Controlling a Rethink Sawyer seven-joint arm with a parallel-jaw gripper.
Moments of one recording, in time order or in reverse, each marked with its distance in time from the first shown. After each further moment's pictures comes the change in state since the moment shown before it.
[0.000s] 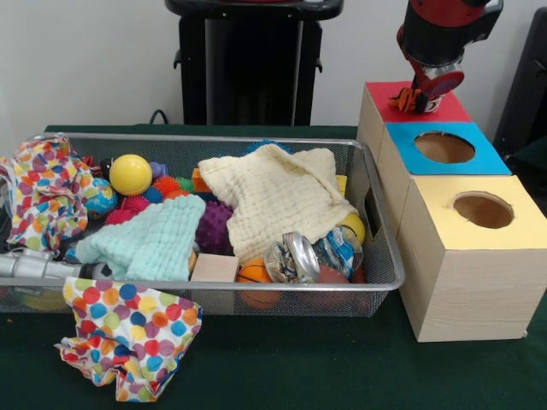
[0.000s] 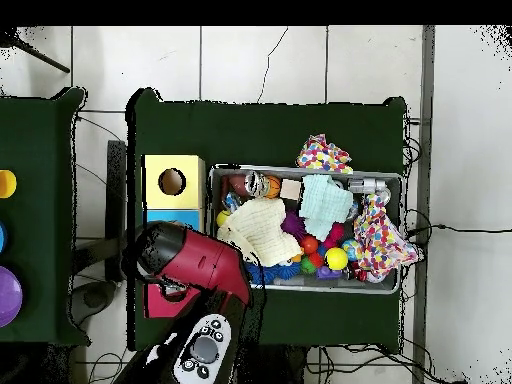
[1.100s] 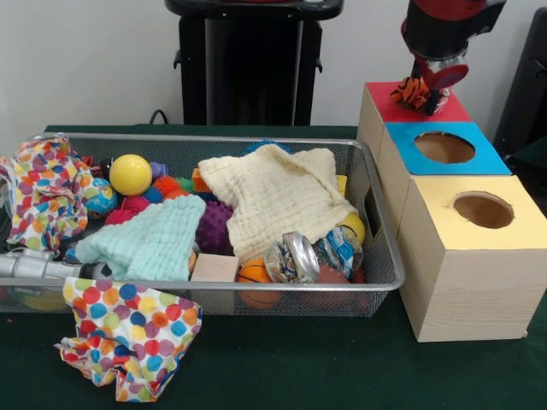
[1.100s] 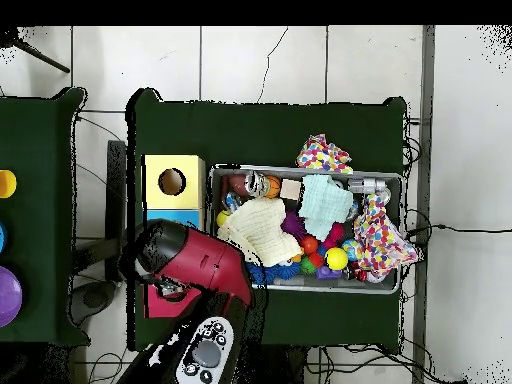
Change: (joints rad) arm -0.006 -0.017 -0.001 0.002 0.020 0.057 0.000
